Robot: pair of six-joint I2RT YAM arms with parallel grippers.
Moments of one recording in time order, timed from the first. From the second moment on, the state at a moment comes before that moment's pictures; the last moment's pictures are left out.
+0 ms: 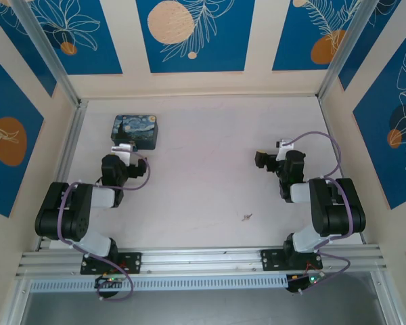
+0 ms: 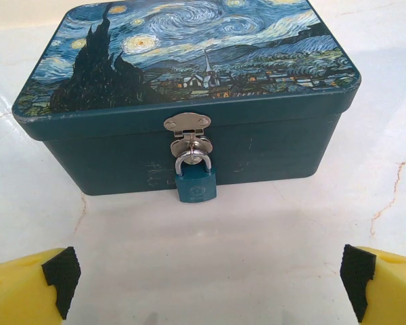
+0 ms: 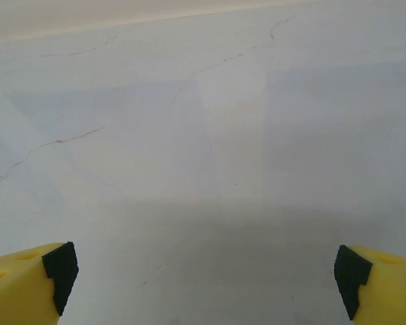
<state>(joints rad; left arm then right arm) -0.07 1.54 0.39 0.74 0.00 0.06 0.00 1.54 0.39 0.72 -0.13 0.10</state>
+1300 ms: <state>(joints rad) -0.05 1.40 0.83 0.19 -0.10 -0.06 -0.03 1.23 0.64 -0.02 -0.05 0.45</state>
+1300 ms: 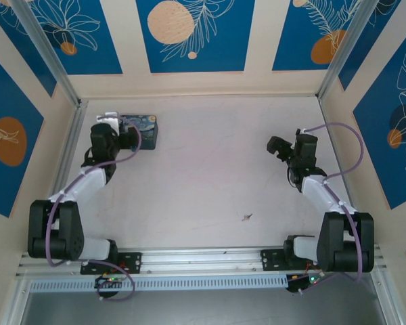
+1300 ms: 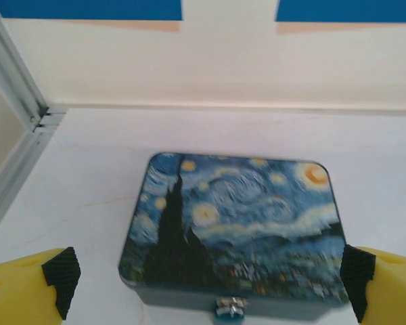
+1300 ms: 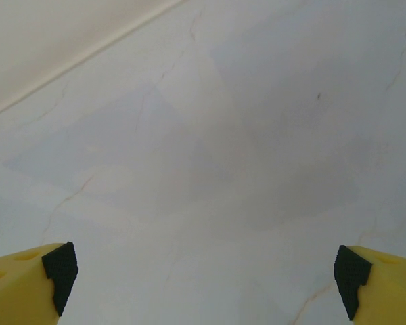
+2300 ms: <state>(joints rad) 0.09 2.27 1.92 -0.68 0.34 -0.22 0.34 1.03 0.63 -0.36 -0.23 0.64</state>
